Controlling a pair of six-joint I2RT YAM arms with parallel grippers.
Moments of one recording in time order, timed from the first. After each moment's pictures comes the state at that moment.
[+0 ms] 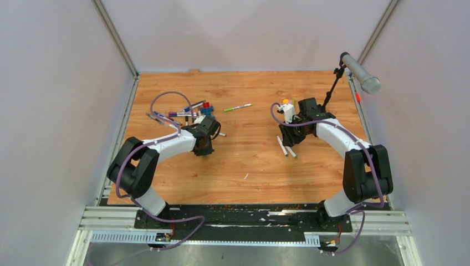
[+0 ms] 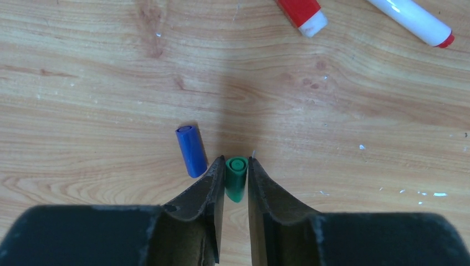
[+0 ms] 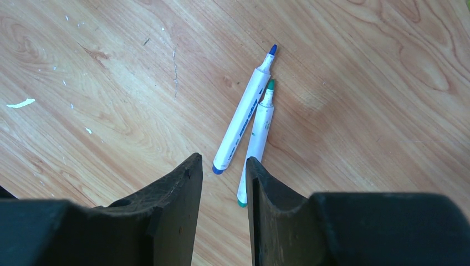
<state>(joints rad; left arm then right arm) -0.59 1.61 0.90 -0.48 -0.33 -0.70 0.22 1.55 1.02 -0.57 -0.38 -0.39</state>
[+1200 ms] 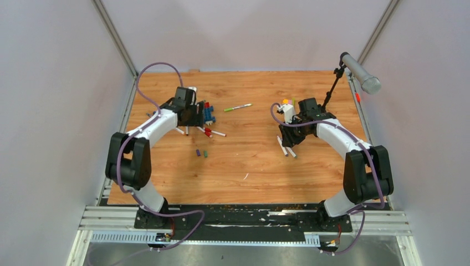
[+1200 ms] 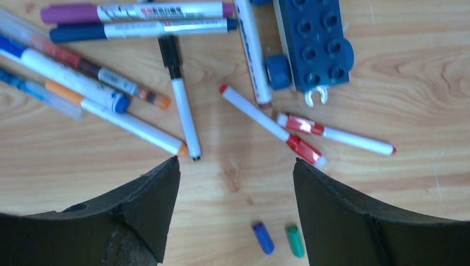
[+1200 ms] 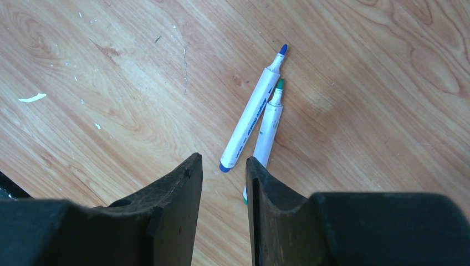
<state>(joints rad) -0.28 1.62 1.12 -0.42 -0.11 -0.21 0.22 1.55 1.02 -0.59 -0.41 -0.39</state>
